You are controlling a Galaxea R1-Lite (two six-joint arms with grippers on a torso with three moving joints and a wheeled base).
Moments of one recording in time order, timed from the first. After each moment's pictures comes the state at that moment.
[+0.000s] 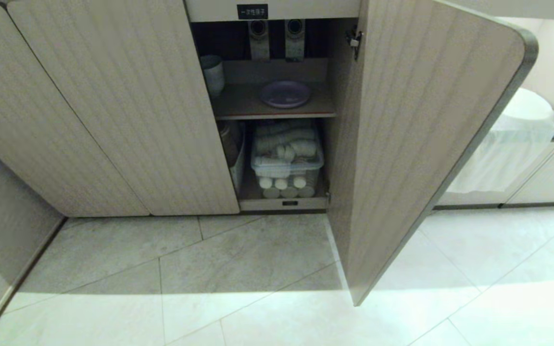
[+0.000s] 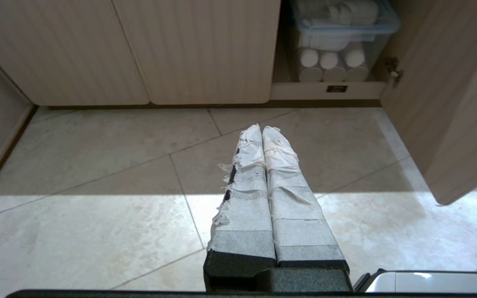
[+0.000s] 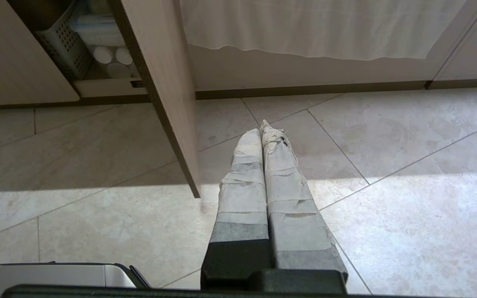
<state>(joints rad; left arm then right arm) 0.00 0.00 0.00 0.00 0.00 -0.02 0.00 0.00 0.00 0.00 -0.02 0.03</state>
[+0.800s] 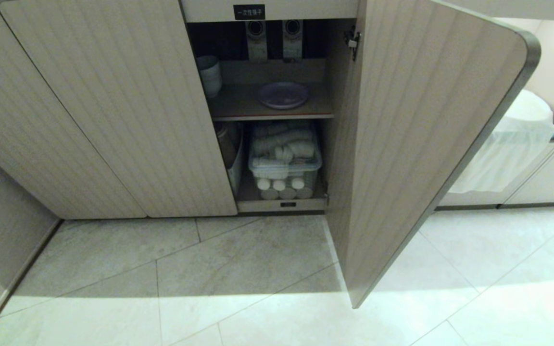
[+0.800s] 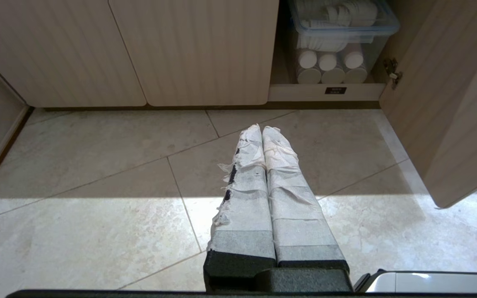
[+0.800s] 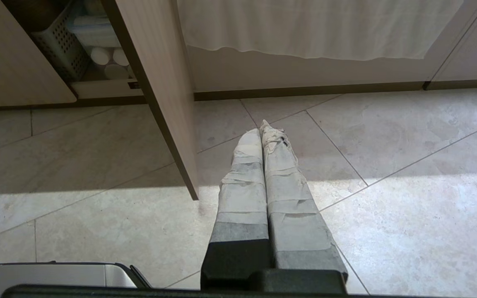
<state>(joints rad) 0.00 0.00 0.00 0.00 0.00 -0.02 0.00 0.00 0.00 0.00 -0.02 0.03</state>
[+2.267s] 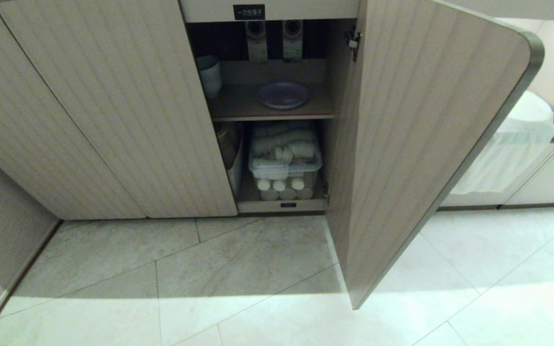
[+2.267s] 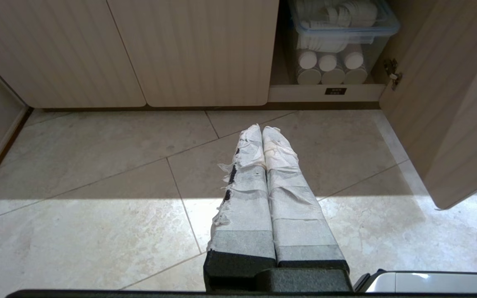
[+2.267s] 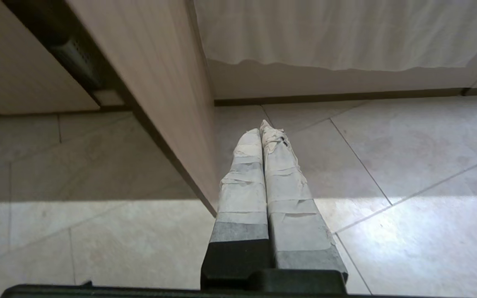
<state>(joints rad) 0.00 0.00 0.00 0.00 0.00 -0.02 0.02 0.73 -0.28 -0.36 0.03 0.08</state>
